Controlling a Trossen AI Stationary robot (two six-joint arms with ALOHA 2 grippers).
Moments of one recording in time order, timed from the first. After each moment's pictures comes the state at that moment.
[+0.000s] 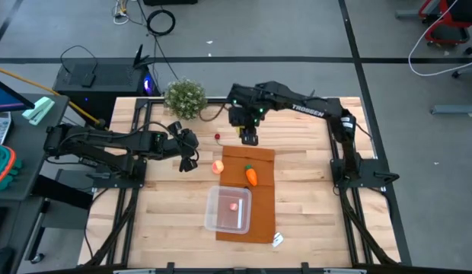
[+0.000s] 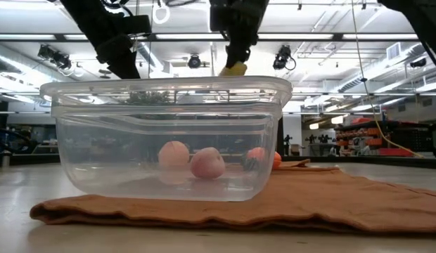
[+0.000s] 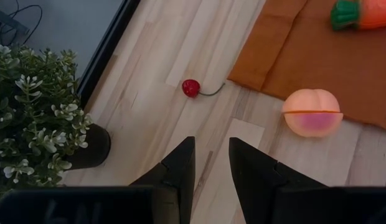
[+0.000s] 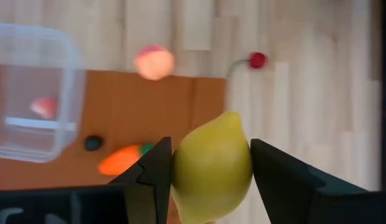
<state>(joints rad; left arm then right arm) 0.00 1.16 0.84 -0.62 -0.51 -0.17 -0.27 2.00 2.12 -1.30 -0.17 -0.26</state>
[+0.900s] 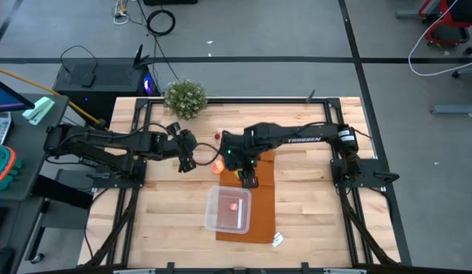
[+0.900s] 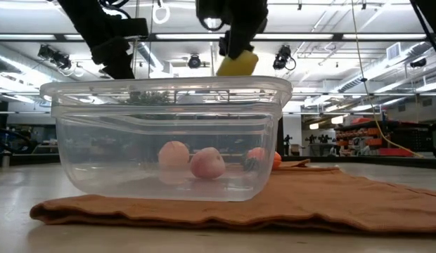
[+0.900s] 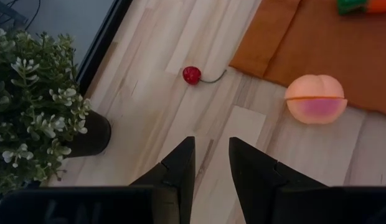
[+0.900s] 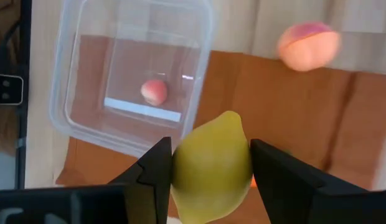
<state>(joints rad) 0.00 1.16 0.84 -0.67 -0.51 -0.20 0.02 2.00 1.93 -1.18 -0.25 -0.05</state>
